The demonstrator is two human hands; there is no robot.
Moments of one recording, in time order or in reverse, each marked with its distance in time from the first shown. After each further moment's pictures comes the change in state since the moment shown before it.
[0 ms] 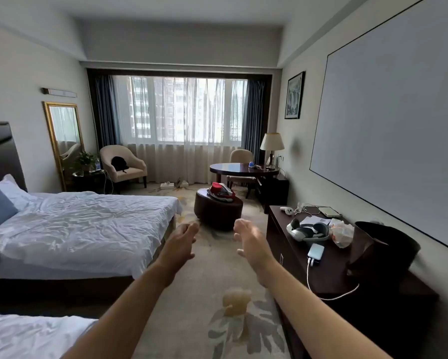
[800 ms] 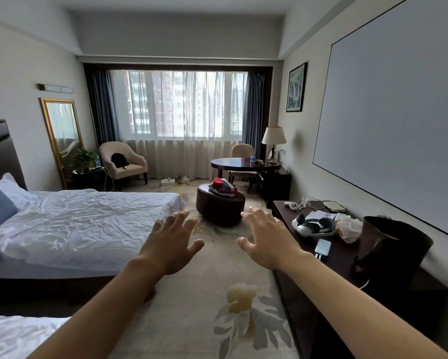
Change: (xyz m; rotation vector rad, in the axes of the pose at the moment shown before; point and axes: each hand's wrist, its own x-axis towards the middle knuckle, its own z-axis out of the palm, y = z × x) left_hand 0.014 0.012 -0.052 1.433 -0.028 0.509; right_hand 0.037 0.001 -0.020 -1.176 -0.034 -0.431
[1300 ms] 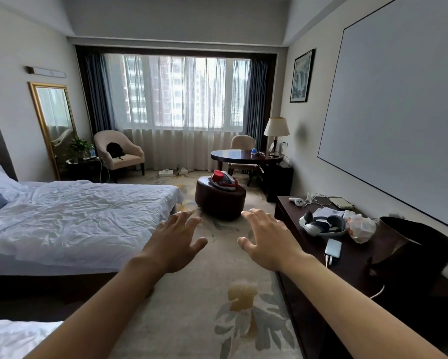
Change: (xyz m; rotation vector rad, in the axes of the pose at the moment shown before) left_hand 0.061 -0.047 0.045 -0.143 -0.095 0.010; right_hand 0.071 0.000 0.053 0.020 -0.028 0.006
